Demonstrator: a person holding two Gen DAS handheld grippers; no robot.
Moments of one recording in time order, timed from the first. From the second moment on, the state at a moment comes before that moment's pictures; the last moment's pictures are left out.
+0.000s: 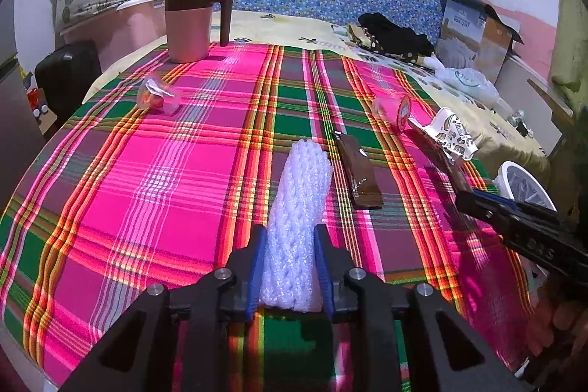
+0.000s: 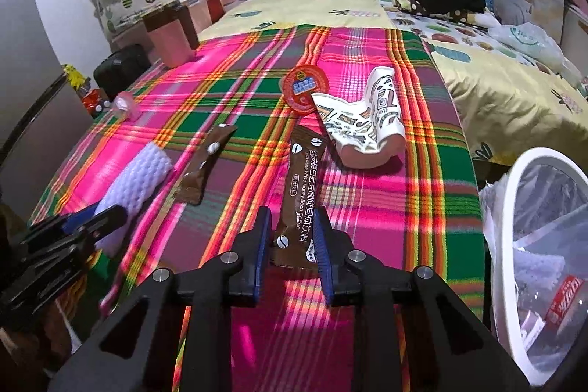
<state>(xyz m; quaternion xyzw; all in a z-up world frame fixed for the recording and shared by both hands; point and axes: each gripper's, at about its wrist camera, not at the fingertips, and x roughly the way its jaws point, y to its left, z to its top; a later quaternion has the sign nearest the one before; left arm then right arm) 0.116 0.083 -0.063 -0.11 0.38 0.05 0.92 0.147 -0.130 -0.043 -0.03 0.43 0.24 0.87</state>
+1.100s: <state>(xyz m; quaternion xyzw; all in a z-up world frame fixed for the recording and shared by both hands) 0.096 0.001 -0.022 -0.08 0.36 -0.05 0.93 0.109 -0.192 -0.022 0.02 0.39 0.20 0.90</state>
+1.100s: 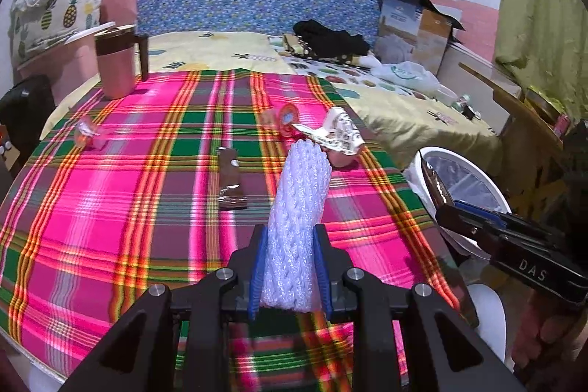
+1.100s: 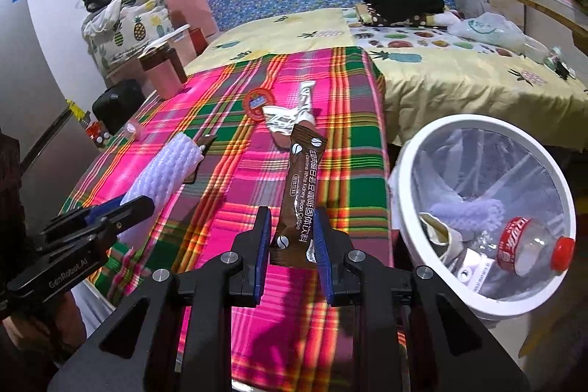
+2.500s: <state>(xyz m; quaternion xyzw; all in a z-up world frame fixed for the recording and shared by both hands) 0.170 -0.148 -0.023 -0.04 0.38 -0.21 0.90 0.116 -0.301 -0.031 0.08 0.40 0.08 0.91</state>
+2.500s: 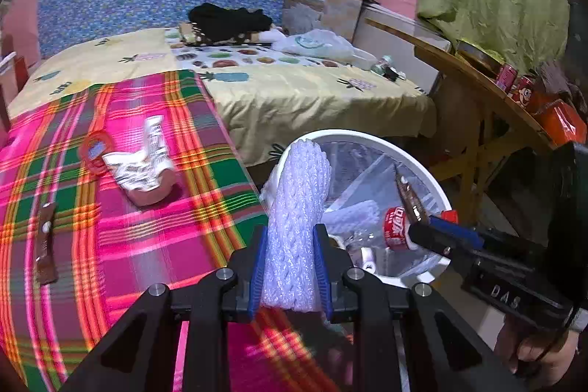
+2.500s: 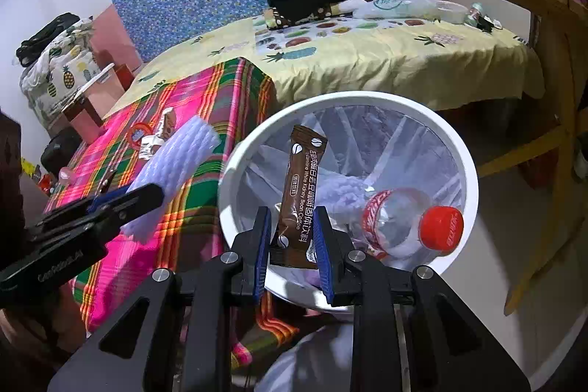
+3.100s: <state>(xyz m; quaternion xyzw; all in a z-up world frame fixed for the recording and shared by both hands) 0.224 -0.196 -0.040 -0.04 0.40 -0.25 0.88 0.124 -0.313 -0.041 0.06 0.43 0.06 0.90</state>
